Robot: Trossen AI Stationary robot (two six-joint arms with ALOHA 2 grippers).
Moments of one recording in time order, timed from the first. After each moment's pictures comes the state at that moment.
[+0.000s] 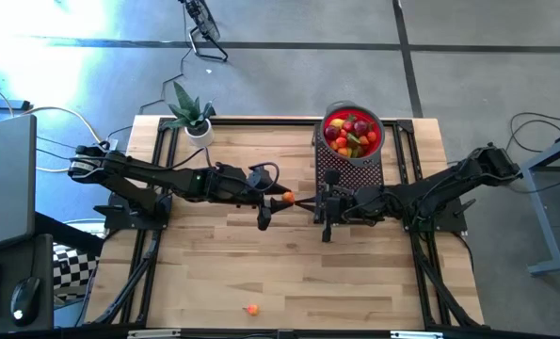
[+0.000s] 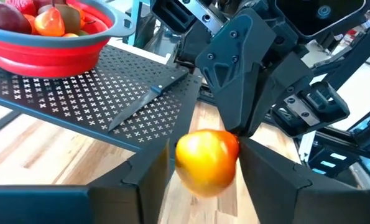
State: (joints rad) left arm -0.12 1.39 1.05 0.12 -0.18 -0.36; right arm 0.27 1.32 0.76 0.47 0.37 -0.31
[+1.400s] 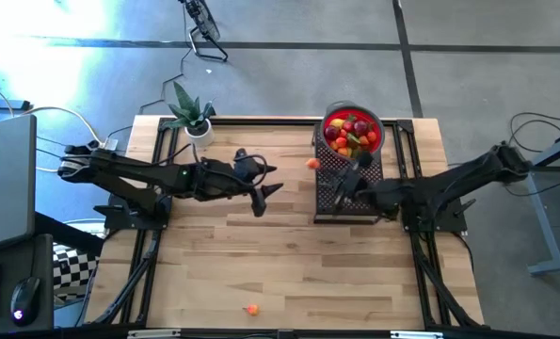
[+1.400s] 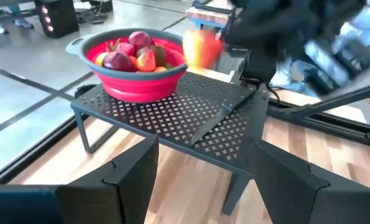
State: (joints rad) left arm -0.12 1.29 1.05 0.00 -0.46 -0.24; right arm 0.28 1.12 0.76 0.26 0.82 -0.23
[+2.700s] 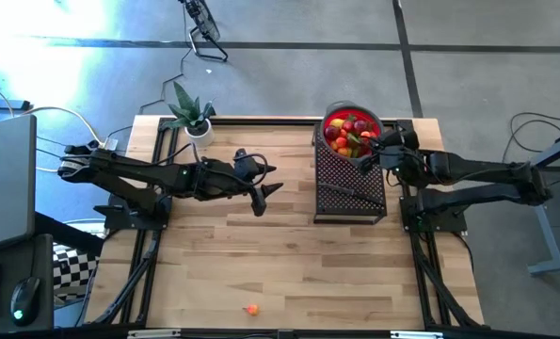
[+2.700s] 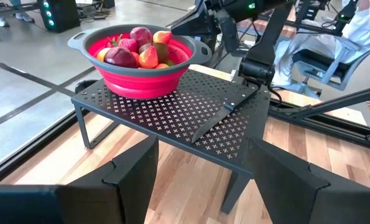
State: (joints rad) left arm -0.12 1.29 1.05 -0.01 -0.46 -0.27; right arm -0.14 0.82 0.76 -0.64 0.83 0.51
